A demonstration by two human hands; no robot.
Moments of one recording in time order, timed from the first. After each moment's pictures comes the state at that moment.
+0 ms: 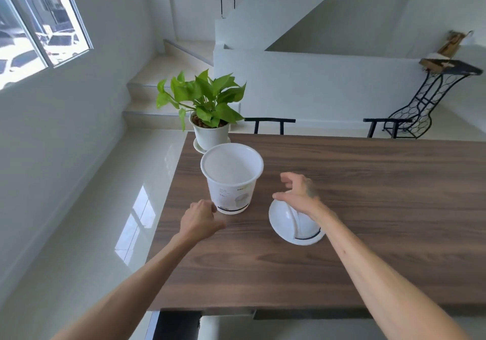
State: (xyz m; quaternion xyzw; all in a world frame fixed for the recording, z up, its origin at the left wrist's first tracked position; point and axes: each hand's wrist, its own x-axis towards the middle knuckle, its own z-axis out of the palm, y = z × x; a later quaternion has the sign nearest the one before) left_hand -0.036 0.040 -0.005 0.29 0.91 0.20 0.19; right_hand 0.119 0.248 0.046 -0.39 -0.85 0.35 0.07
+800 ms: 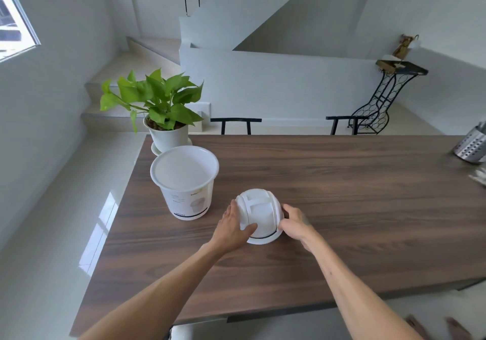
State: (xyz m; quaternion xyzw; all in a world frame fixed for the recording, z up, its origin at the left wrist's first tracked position) left_hand 0.068 0.162 -0.051 0.42 0.81 0.31 0.28; right_hand 0.215 0.285 0.000 -0.51 -0.74 0.43 0.00
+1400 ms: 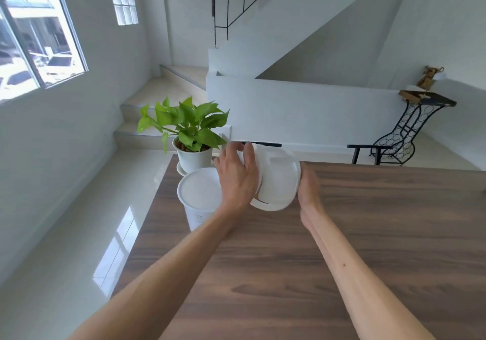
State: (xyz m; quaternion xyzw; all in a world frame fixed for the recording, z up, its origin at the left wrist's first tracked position) left_hand 0.042 0.169 0.142 0.25 0.74 0.62 0.02; right_hand 0.132 0.283 0.111 -0.38 -0.62 0.58 0.36
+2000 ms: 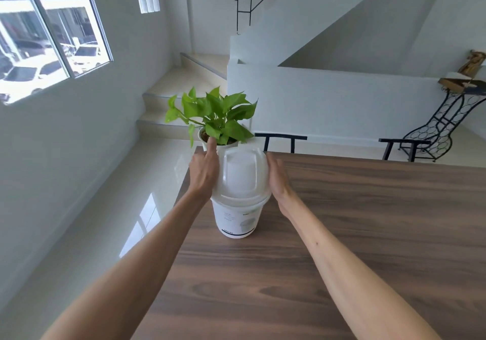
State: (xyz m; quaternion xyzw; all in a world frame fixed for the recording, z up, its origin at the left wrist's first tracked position) left_hand -0.091 0.116 0.109 0.07 0.77 0.62 0.14; right_hand 0.019 0.242 0.081 -0.33 -0.67 0.64 0.21
